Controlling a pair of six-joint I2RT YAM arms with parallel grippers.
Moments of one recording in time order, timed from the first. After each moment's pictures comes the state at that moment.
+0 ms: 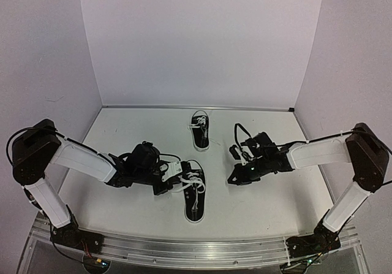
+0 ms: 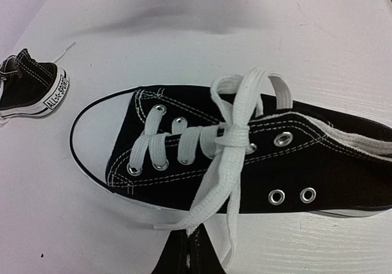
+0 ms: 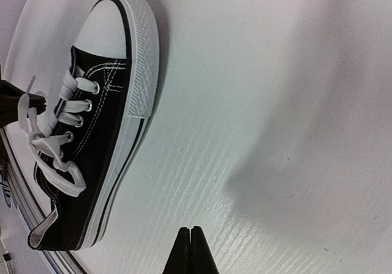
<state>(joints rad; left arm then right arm) -0.91 1.67 0.71 0.26 0.17 0.47 0.69 1.64 0.82 -0.15 -0.32 0.41</state>
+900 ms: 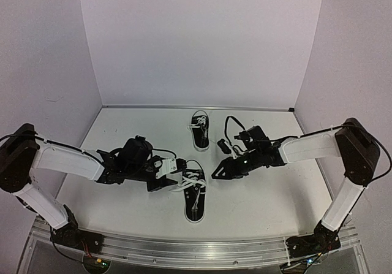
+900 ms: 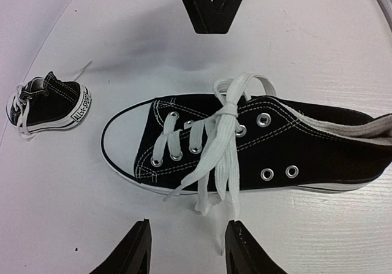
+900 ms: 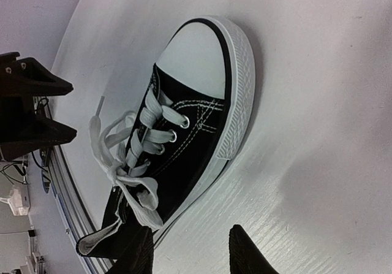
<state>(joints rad) -0.91 1.51 0.70 0.15 0.17 0.56 0.68 1.73 0.93 -0.07 -0.54 0.38</state>
